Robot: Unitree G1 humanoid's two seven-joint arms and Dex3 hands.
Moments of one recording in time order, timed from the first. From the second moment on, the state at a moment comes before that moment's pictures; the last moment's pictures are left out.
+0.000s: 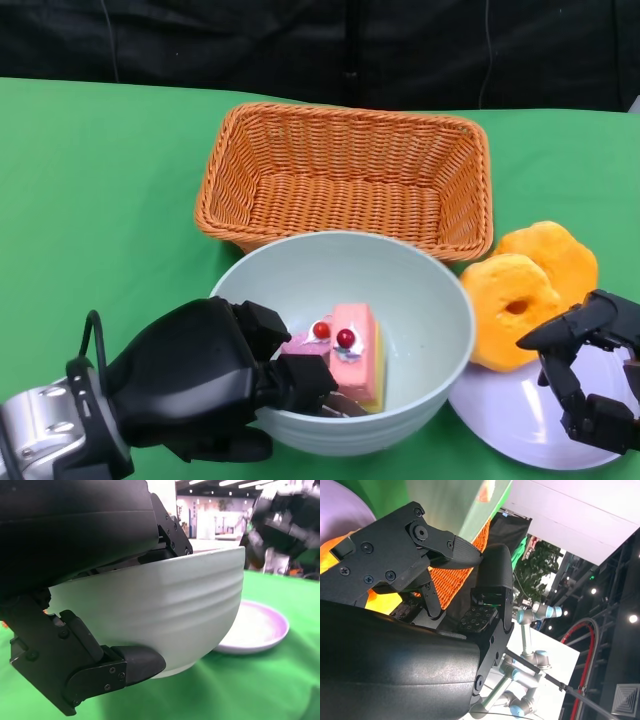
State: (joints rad) left arm -0.19 0.65 -0.40 -0.06 0.71 -0.76 0.14; right arm 0.15 -0.13 -0.04 0.07 -0.02 -0.78 0.08
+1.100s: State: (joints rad) left arm -0.12 0.56 -0.17 -0.35 0.38 -0.66 -0.22; right arm 0.11 -0.11 -0.06 0.16 -0.10 -0.79 0.03
